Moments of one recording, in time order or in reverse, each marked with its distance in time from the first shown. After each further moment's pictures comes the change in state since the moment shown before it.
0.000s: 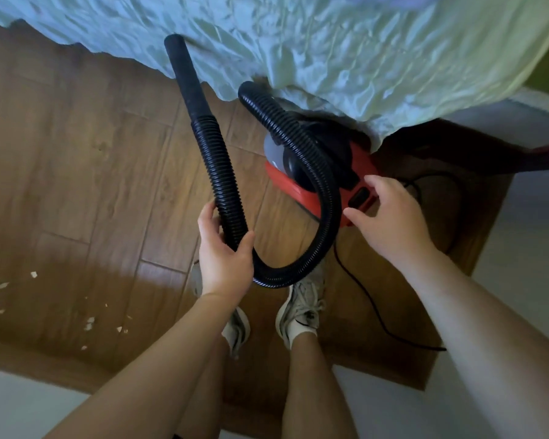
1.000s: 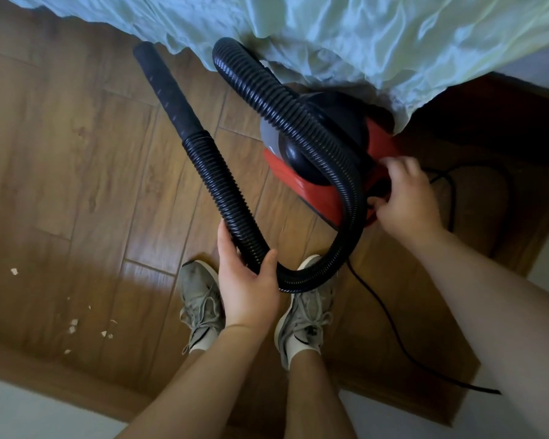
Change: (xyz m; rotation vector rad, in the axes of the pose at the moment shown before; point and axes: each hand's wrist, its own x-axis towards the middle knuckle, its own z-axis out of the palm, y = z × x) left_hand -0.005 -0.064 0.080 -0.092 0.070 -0.019; right_hand 0.088 0.101 0.081 -0.095 0.044 -0.072
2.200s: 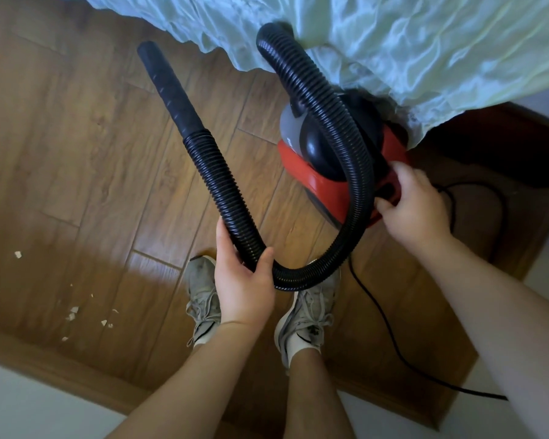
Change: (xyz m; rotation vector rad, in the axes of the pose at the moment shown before) left_hand 0.000 0.012 -0.035 0.004 0.038 0.007; right_hand -0.013 -0.043 -0.025 0.024 -0.020 0.050
